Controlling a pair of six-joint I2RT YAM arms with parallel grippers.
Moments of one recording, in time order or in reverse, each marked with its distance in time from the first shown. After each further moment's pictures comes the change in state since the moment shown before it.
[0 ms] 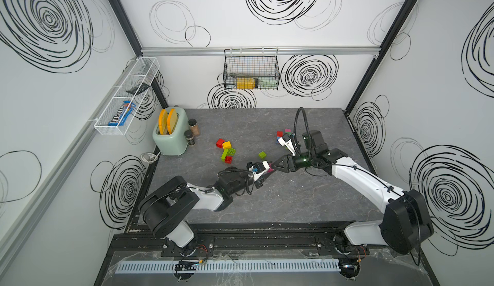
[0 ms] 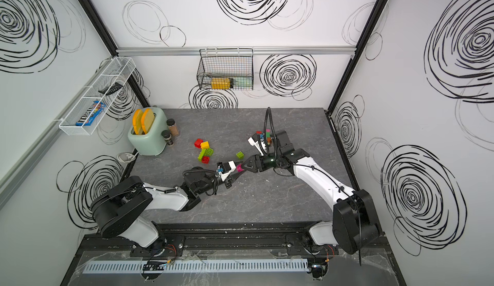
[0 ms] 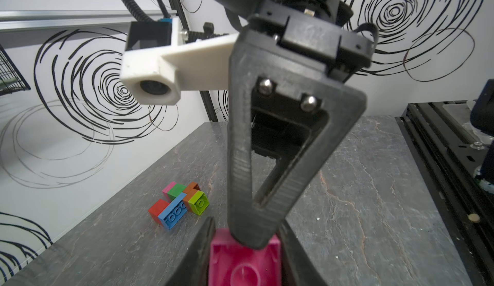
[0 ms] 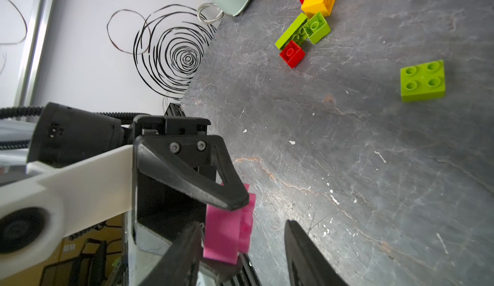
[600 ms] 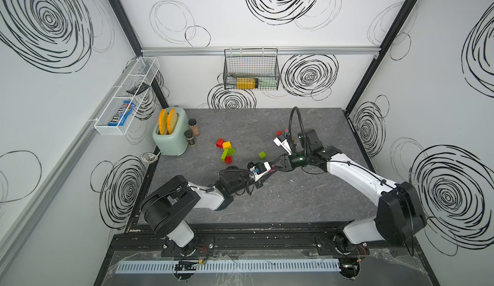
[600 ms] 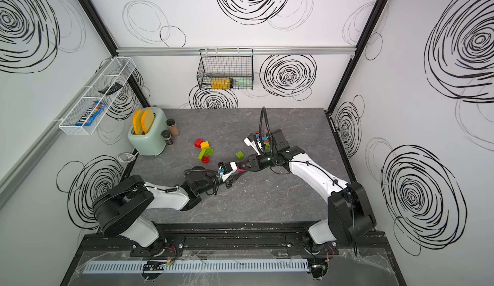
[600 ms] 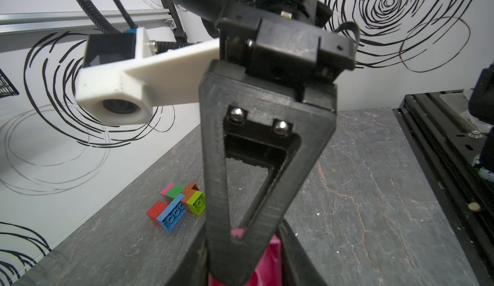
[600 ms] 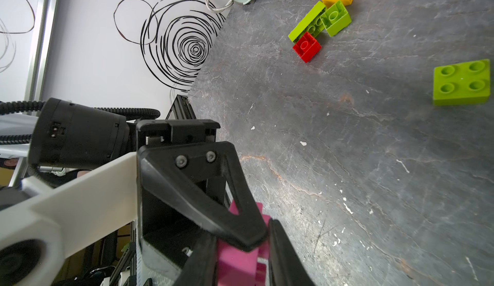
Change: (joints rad) left arm 0.000 0.013 0.006 -0.010 0.004 0.006; right arm 0.021 0.055 0.034 -0.002 -0.021 -0.011
